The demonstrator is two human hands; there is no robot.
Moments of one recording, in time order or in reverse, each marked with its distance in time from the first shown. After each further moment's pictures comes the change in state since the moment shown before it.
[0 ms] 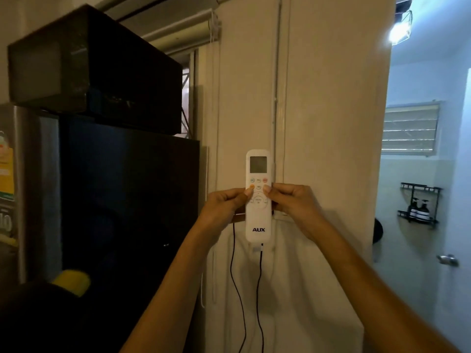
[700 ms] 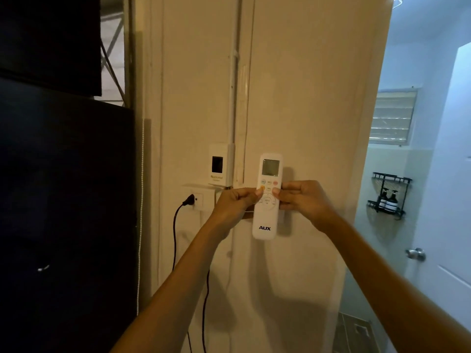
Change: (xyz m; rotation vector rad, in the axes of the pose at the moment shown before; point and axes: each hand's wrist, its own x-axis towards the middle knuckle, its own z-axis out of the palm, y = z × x) left_hand 0.168 -0.129 0.127 -0.093 -0.162 -0.058; right_hand 0.110 0.134 -0.147 -0.163 0.025 0.154
